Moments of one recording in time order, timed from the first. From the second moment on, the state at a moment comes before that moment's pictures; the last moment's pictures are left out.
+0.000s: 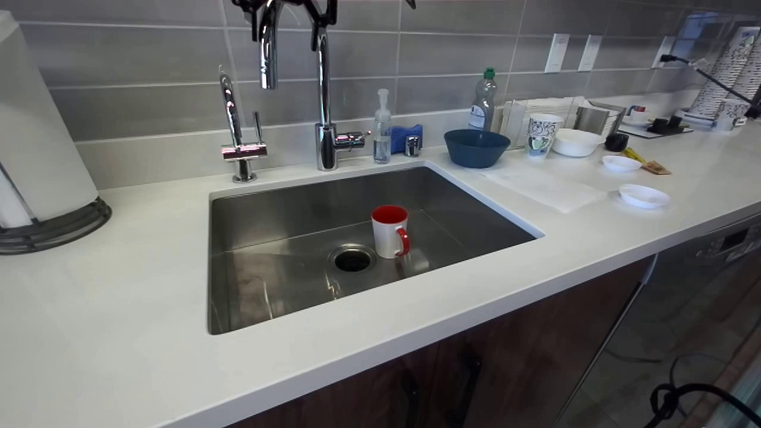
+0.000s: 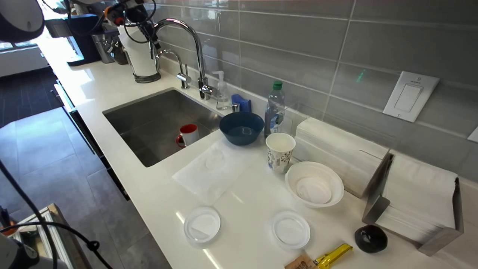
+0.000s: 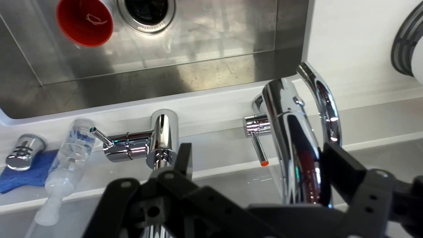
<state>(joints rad) 0.57 0.68 0.06 -0.99 -0.20 1.99 0.90</state>
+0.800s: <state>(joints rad) 0.57 0.66 0.04 -0.97 -0.21 1.77 0.86</state>
